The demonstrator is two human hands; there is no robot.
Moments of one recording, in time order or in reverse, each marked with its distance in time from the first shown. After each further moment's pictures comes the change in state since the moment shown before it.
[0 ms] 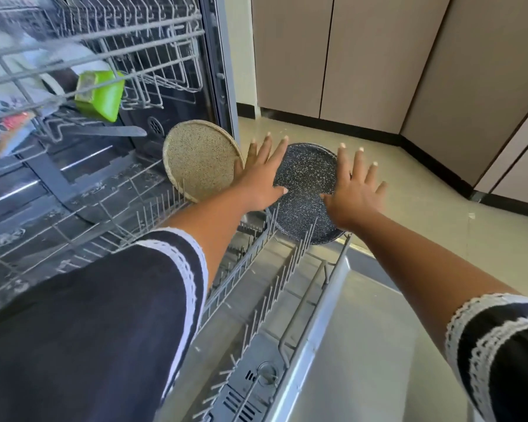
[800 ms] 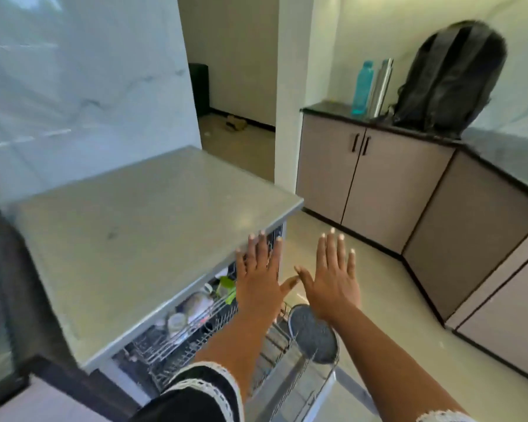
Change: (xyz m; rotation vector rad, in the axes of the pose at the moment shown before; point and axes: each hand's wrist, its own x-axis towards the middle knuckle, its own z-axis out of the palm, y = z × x) left_hand -0.103 0.110 -0.420 0.311 0.292 -0.339; right_hand -0.031 -0.173 -0.470 -0.035 -0.076 -0.273
